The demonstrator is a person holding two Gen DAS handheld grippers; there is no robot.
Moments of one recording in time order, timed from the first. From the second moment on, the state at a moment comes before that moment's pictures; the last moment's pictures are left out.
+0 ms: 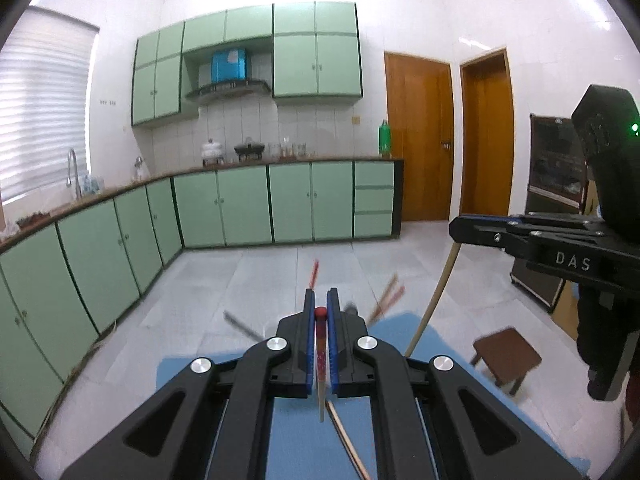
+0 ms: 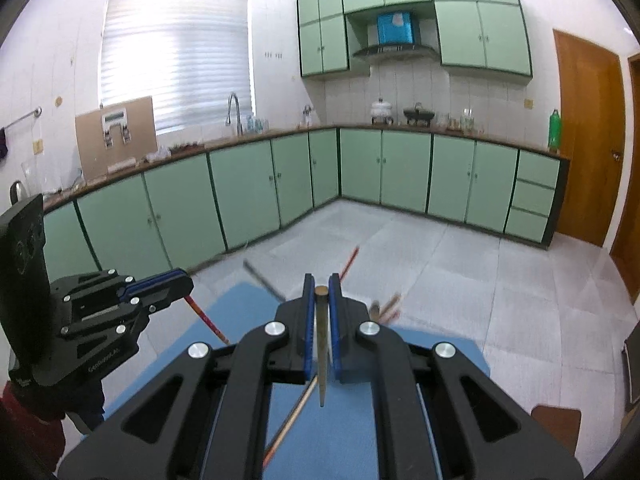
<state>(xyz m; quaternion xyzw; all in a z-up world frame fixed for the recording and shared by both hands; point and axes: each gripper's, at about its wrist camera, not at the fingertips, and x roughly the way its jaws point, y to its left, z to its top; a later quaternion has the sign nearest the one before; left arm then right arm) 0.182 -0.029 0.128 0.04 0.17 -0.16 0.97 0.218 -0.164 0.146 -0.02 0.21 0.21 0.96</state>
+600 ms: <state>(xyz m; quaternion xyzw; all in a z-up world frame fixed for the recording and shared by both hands) 0.291 -0.042 0.137 0.03 0.15 -0.13 0.98 0.331 -0.164 0.133 0.00 0.21 0.18 0.96</state>
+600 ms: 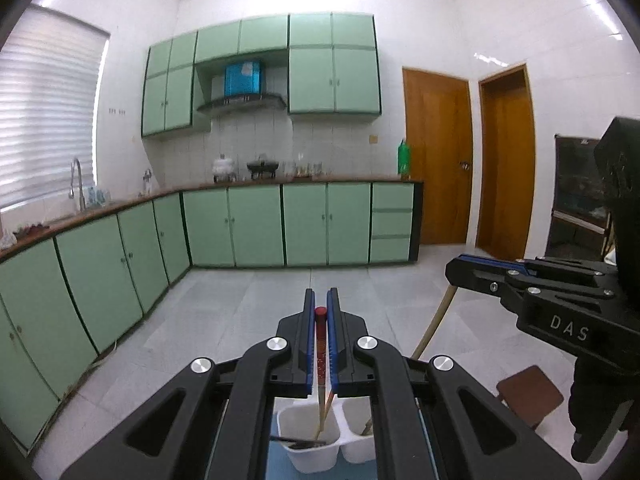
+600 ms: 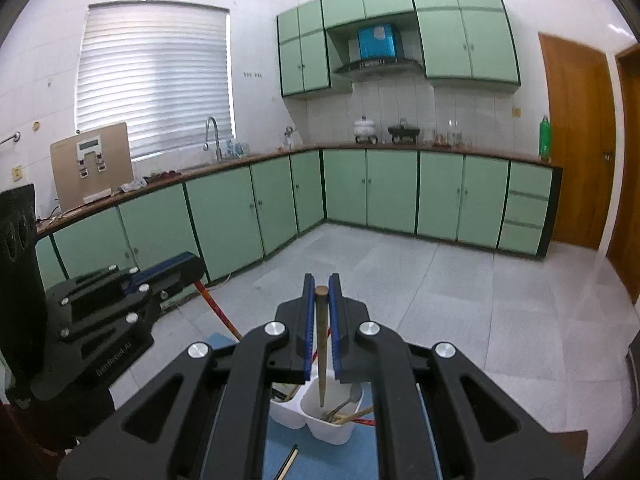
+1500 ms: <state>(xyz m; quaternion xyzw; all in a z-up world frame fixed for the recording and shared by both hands) 0.212 -0.009 0.086 0.01 0.20 -0.12 0.97 0.218 -0.199 0.084 0.01 0.21 0.13 0.97</state>
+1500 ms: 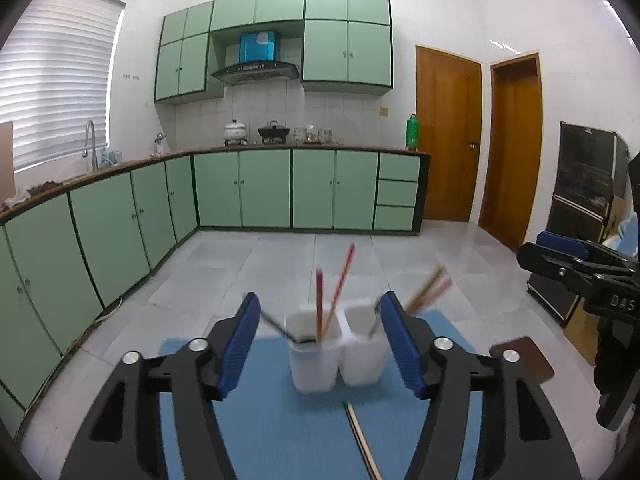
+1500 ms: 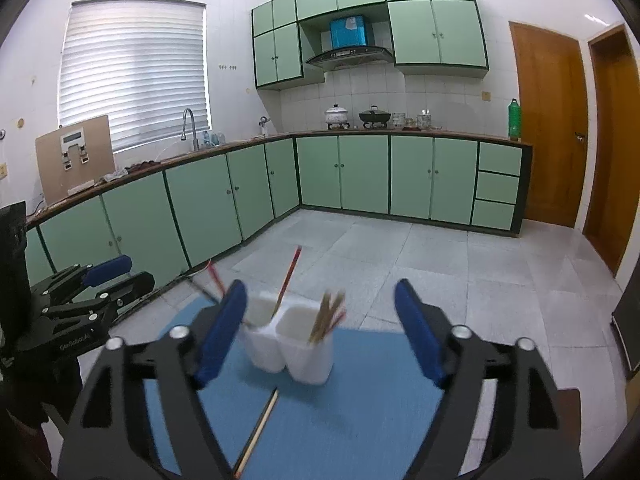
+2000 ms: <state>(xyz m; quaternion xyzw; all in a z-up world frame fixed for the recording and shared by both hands) 0.151 0.002 -0.058 0.00 0.35 -0.09 0.93 0.141 -0.169 -0.054 0.02 0.32 0.11 0.94</state>
